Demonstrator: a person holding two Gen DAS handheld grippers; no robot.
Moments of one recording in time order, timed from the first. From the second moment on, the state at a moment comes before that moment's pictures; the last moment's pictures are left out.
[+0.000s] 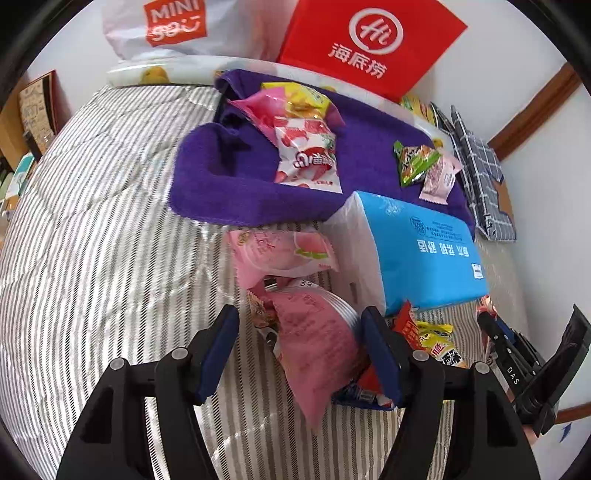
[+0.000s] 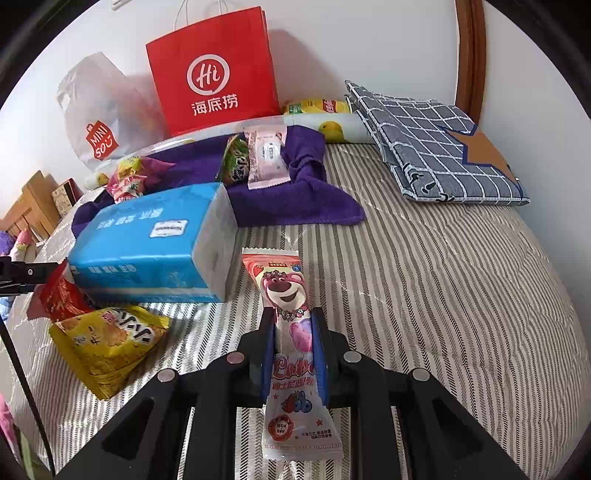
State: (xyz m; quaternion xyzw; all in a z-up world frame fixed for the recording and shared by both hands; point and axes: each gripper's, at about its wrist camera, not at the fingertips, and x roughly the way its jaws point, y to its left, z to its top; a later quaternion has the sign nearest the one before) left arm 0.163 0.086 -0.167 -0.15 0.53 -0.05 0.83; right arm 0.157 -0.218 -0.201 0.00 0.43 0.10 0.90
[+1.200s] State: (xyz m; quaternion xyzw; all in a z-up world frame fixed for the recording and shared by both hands) left arm 0.122 0.090 -0.186 -0.11 0.46 -0.06 0.88; right arm 0.182 -0.206 -0.215 -0.03 0.45 0.08 0.89
